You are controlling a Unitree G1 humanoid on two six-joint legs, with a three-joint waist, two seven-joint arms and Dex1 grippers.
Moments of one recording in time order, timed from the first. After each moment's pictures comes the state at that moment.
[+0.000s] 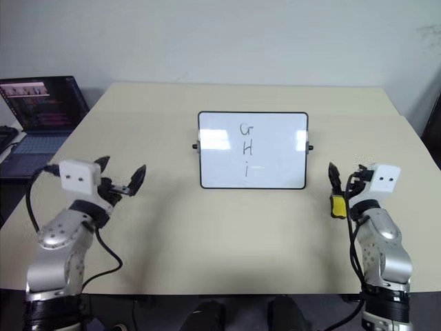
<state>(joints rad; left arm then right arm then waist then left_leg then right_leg) -0.19 0.54 0.31 -0.21 -0.31 0.30 -0.43 -0.20 -0.32 -0.31 -0.17 0.41 0.35 0.21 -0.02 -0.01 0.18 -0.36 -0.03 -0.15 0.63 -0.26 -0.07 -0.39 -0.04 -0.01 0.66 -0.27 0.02</state>
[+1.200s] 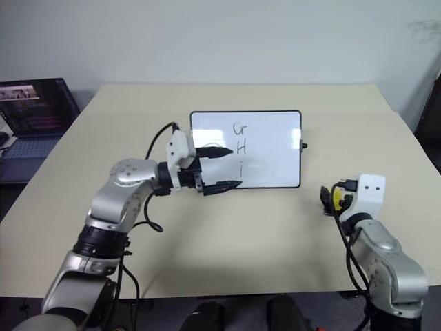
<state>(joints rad) -0.64 0.50 -0.13 0.07 -0.31 0.23 -1.06 -0.10 -0.31 -0.30 -0.55 0.48 0.95 -0.06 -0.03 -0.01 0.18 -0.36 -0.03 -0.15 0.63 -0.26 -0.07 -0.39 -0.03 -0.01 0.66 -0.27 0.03</state>
